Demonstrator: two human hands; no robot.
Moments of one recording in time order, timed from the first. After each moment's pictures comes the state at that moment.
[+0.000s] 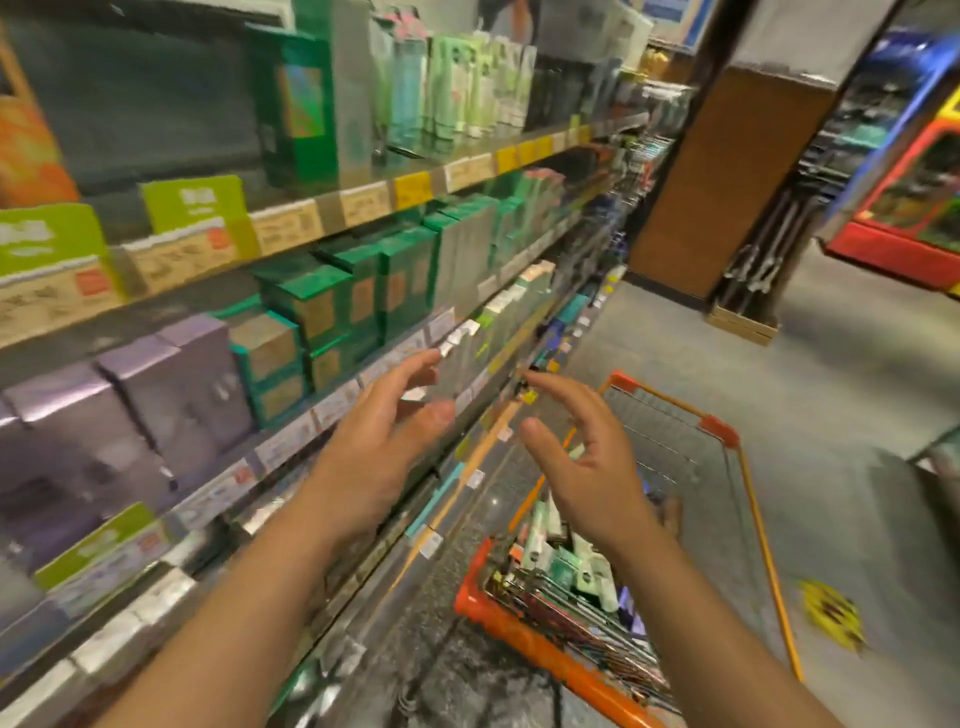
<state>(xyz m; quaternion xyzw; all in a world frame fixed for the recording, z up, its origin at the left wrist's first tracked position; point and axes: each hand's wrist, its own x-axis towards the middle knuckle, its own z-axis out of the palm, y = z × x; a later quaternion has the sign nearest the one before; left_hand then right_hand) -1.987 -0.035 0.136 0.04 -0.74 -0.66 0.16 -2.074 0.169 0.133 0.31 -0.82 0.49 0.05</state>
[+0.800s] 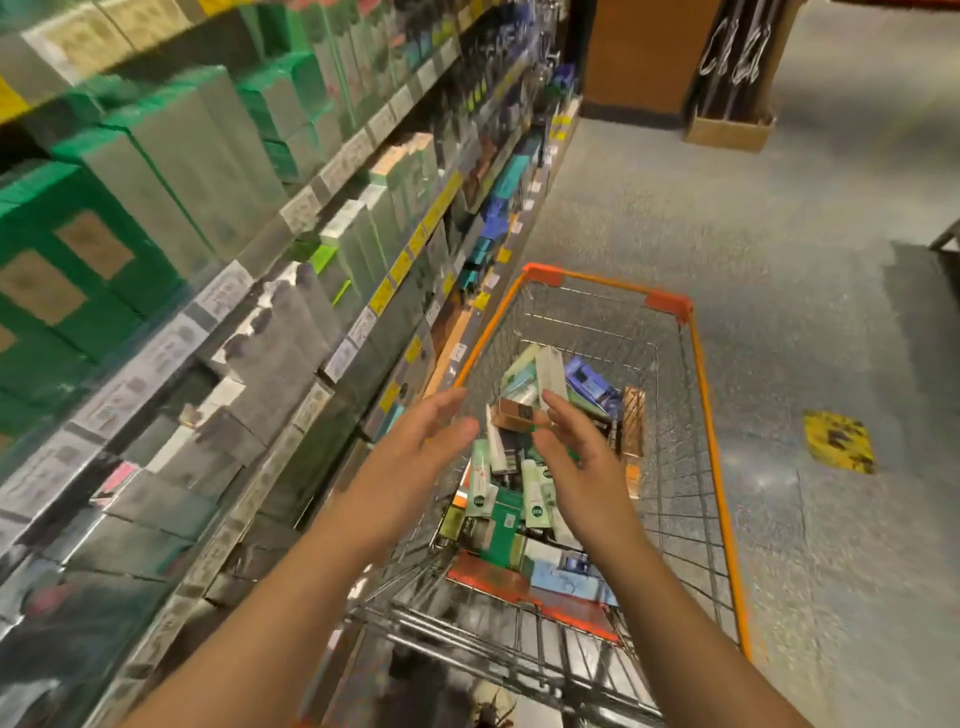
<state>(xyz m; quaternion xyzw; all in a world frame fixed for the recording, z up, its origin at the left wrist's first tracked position) -2.195 0.173 0.041 0.10 -0.78 -0.61 -0.12 -2.226 0.368 -0.024 0.00 -0.77 0.63 -0.07</state>
